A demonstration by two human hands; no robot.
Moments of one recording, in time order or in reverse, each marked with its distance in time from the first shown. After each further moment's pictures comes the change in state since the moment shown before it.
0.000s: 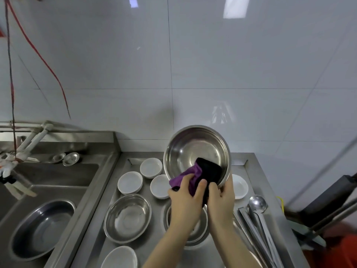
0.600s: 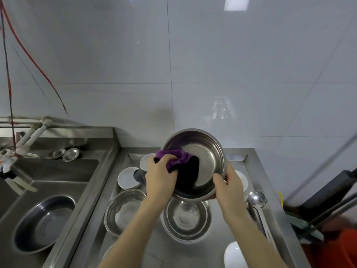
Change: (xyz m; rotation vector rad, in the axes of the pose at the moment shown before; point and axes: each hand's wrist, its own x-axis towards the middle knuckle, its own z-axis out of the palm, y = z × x) left_hand 0.050 0.005 -0.052 0.393 0.205 0.232; right_hand 0.014 -0.021 -0.025 -0.207 -0.204 -0.008
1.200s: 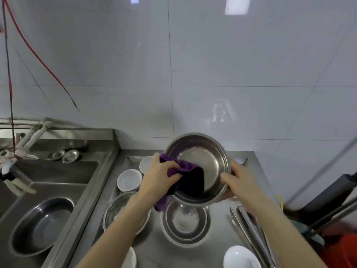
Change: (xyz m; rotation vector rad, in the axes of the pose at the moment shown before) left_hand 0.018 -0.010 -0.011 0.102 -0.209 0.203; right_hand 0.024 -0.034 -0.039 -0.091 -0.289 0.149
